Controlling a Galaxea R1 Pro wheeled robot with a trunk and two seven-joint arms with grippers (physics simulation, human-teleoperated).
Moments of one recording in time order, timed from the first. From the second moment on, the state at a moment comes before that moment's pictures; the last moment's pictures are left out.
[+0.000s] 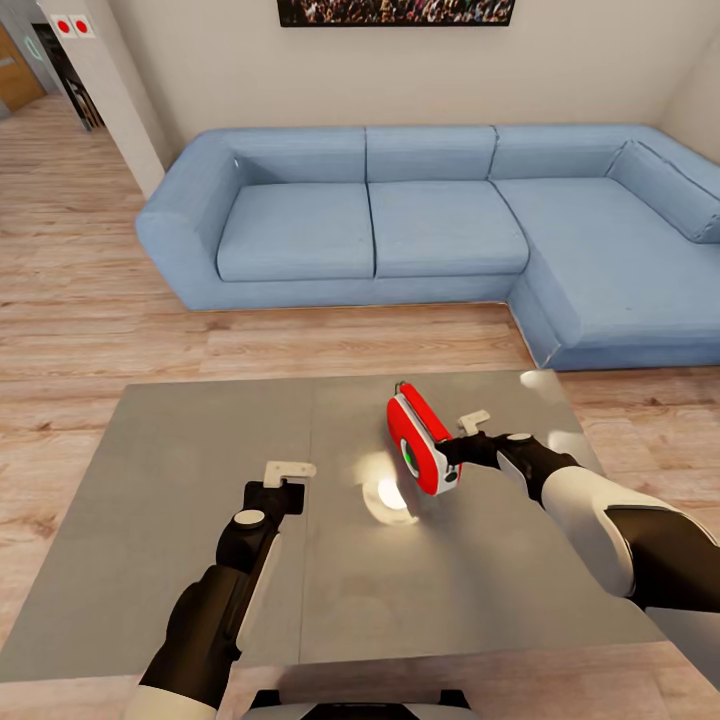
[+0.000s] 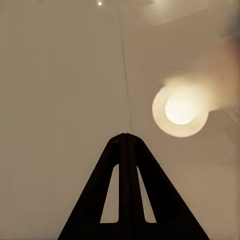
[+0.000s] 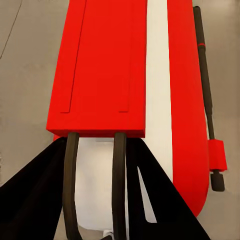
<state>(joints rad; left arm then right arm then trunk) -0.46 -0.17 -0.14 -1.34 -0.11 0.62 0.19 -1.22 -0.08 0.00 -0.04 0.20 0.08 0.48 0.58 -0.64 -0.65</state>
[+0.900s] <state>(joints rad) -0.46 -0.17 -0.14 -1.33 -0.11 0.62 0.19 -1.22 -0.08 0.00 -0.04 0.20 0.08 0.48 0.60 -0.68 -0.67</state>
